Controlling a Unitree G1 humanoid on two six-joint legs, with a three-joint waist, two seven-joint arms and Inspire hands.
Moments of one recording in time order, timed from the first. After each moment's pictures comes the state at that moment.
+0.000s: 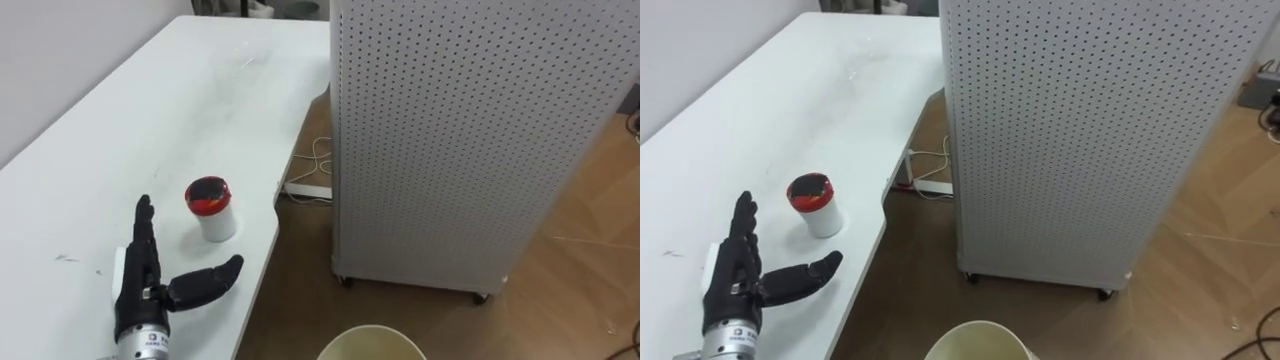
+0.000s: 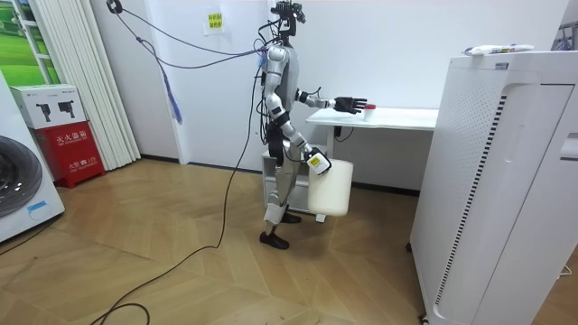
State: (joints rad) left arm -0.06 0.22 -0.10 0.34 -0.15 -0.26 0.39; right arm 0.09 -0.27 0.20 0.77 0.23 -0.13 0.08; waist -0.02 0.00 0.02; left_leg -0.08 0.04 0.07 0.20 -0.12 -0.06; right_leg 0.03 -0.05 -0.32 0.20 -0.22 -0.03
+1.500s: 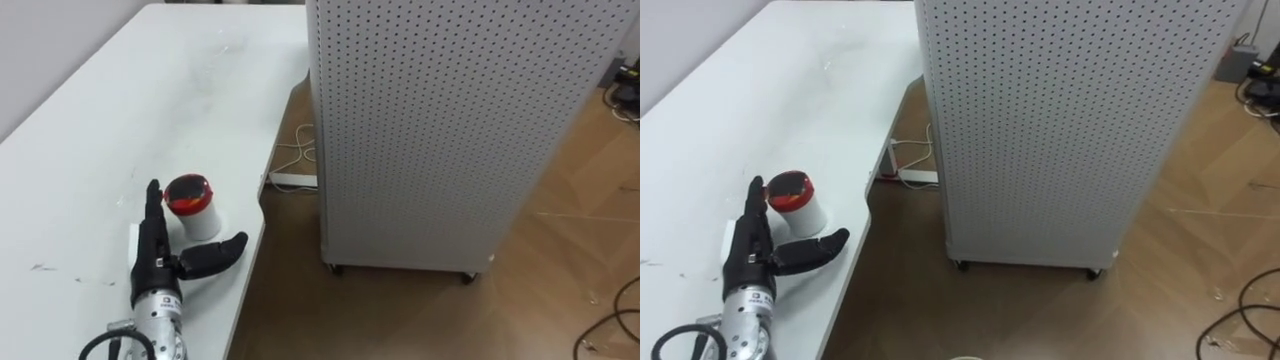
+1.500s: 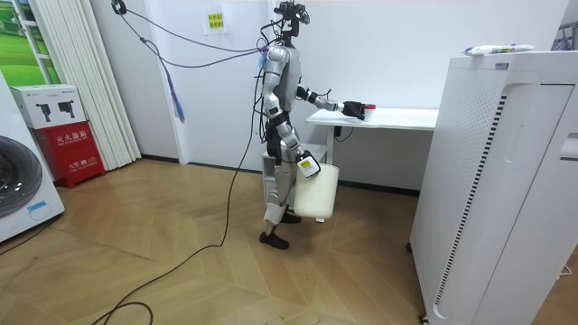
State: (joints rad) left arm -0.28 0.22 -0.10 0.62 -0.20 -0.26 0.41; right arm 0.09 -0.27 0.30 0.82 0.22 -0.09 0.07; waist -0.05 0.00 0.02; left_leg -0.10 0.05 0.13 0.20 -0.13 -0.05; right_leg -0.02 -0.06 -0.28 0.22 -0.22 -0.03
